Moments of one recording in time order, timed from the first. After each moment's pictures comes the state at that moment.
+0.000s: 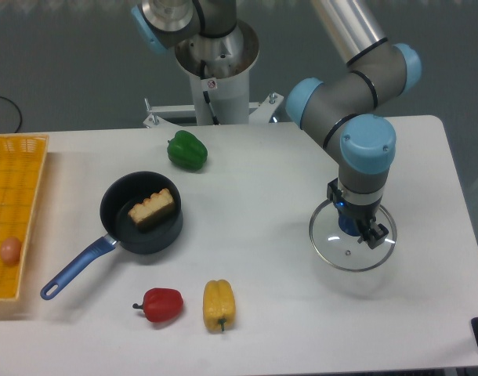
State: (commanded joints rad) arm 2.66 -2.03 -1.55 -1.04 1.65 1.63
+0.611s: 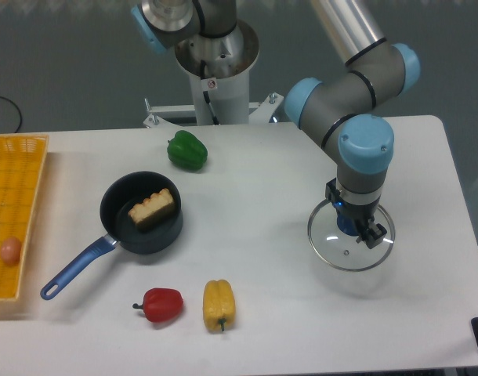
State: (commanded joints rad) arm 2.65 -2.02 -1.56 -1.04 1.65 1.63
